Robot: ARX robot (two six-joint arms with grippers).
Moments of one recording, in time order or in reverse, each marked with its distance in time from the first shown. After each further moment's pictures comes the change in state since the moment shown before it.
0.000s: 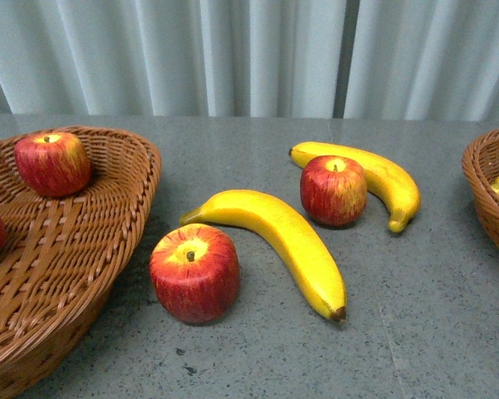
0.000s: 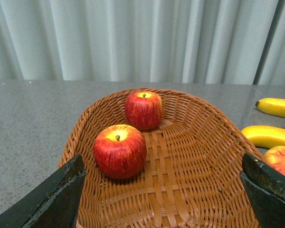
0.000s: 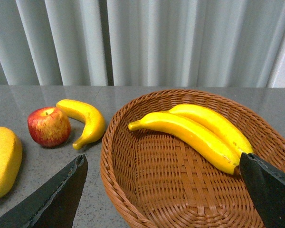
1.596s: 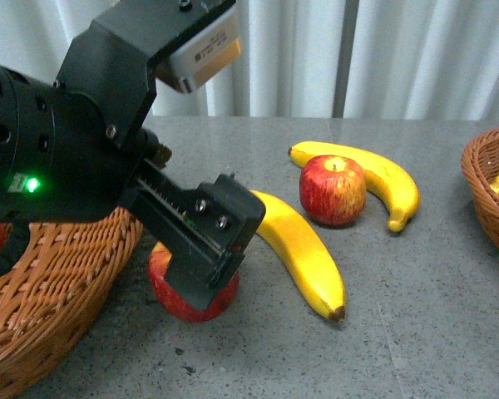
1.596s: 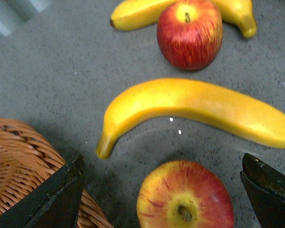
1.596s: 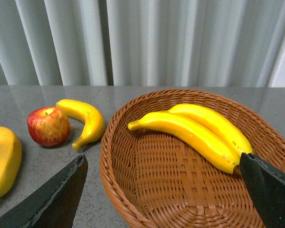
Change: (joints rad) left arm -0.463 1.431 0.746 0.105 0.027 0.340; right arm 0.000 0.000 0.000 0.000 0.000 0.000
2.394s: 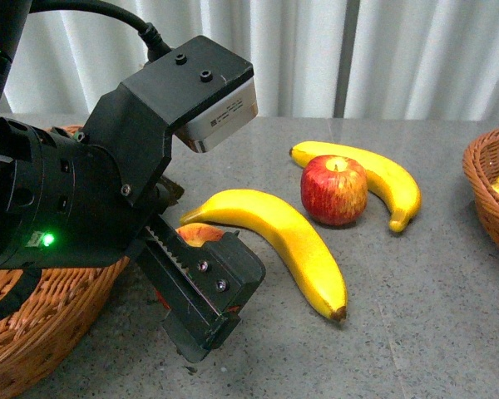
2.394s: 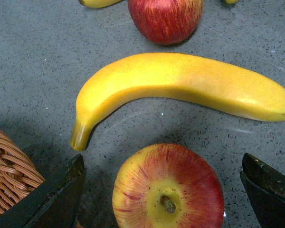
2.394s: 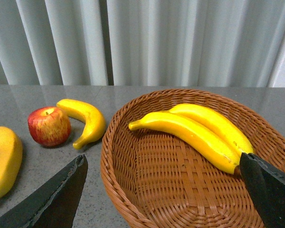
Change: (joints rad) left arm -0.004 0.048 -0.019 -0.008 0.053 0.059; right arm 0.000 0.000 0.000 0.000 0.000 0.000
